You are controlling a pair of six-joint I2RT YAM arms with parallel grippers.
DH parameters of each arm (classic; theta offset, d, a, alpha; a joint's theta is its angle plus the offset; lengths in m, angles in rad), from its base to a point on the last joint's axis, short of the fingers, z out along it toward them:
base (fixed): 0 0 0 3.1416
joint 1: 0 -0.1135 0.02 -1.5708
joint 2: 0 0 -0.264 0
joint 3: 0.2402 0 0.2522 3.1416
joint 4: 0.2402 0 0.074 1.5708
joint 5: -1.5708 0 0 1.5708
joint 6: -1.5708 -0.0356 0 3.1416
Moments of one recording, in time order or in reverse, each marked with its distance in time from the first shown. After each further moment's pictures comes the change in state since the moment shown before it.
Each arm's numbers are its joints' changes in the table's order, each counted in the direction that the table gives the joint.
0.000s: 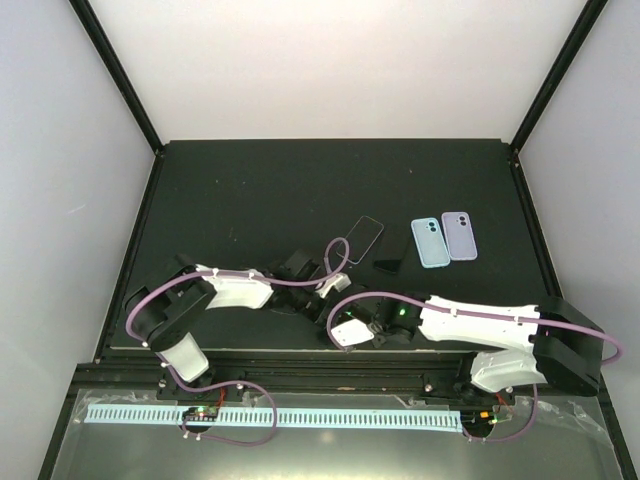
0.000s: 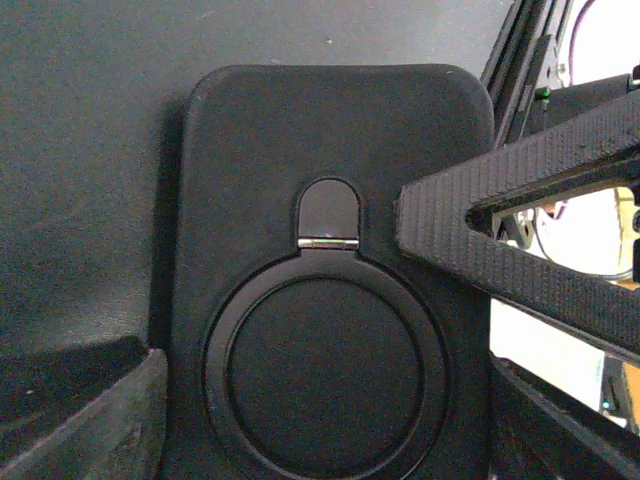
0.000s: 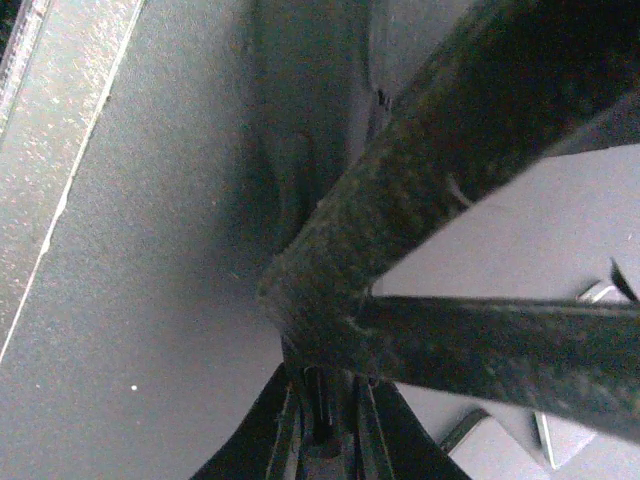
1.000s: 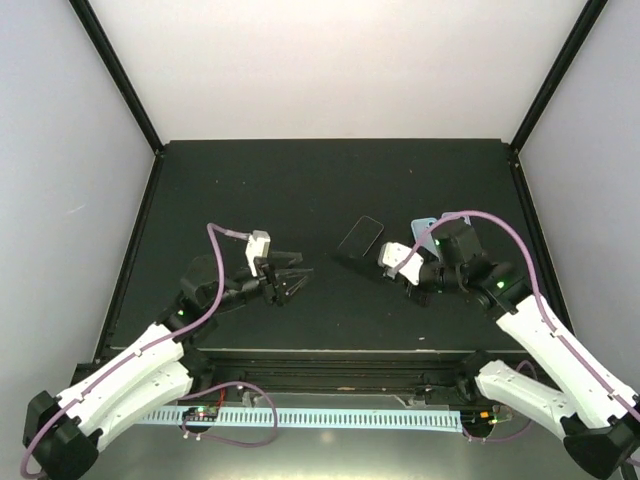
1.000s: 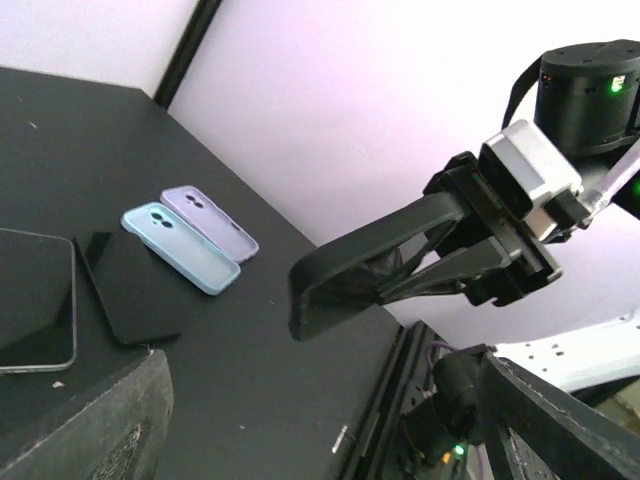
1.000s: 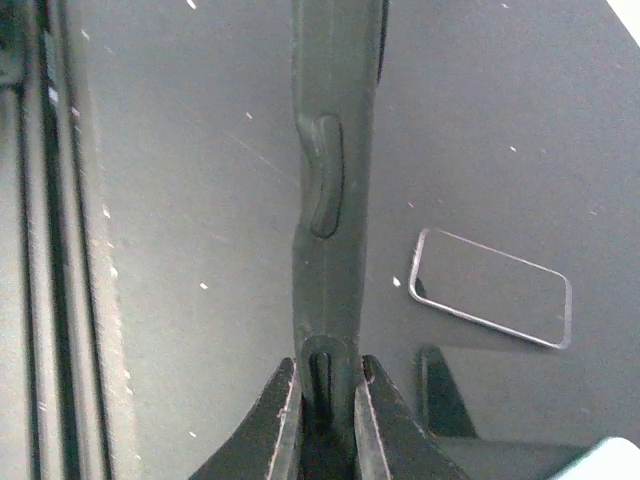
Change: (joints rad) left arm -0.188 0.947 -0.240 -0.207 0.222 0.200; right arm 0.538 0.417 0.232 0.255 0.586 -0.372
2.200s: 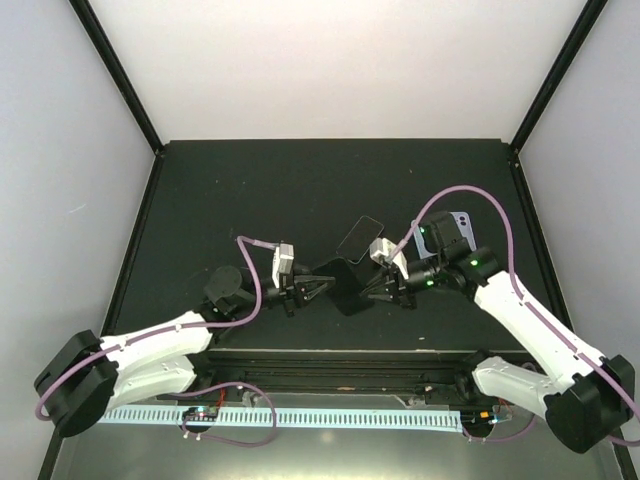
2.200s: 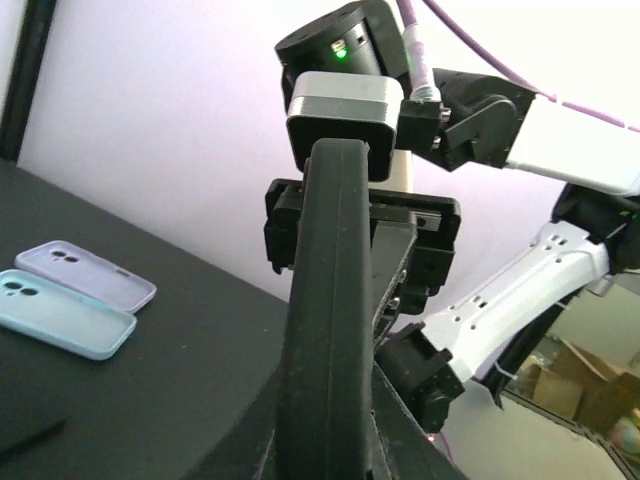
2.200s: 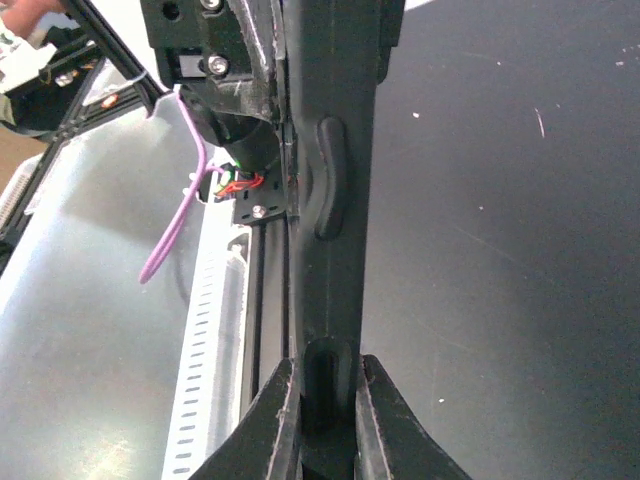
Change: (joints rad) left arm 0.160 -0.289 -0.143 -0.643 -0.023 -0.040; right arm 0.097 -0.195 -0.047 -0.109 0.638 -0.195
